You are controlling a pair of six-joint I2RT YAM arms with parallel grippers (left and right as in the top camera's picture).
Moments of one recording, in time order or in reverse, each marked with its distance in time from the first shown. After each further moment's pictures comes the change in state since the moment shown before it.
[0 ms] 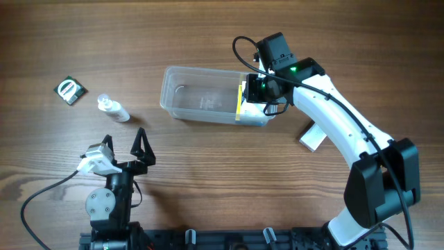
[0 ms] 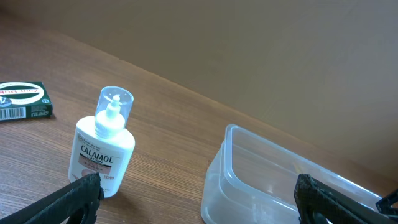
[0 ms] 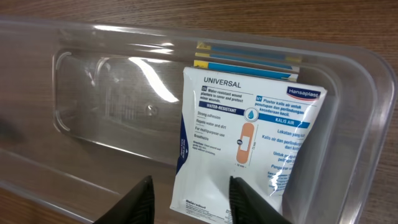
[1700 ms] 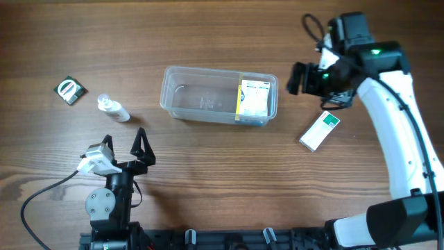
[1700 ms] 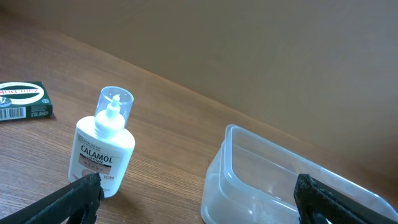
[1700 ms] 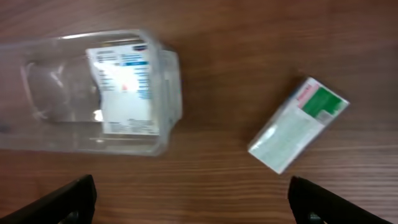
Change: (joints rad) left arm 0.000 0.000 0.000 0.000 0.000 0.000; right arm -0.299 -0.171 0.196 -0.500 -0.001 -0.113
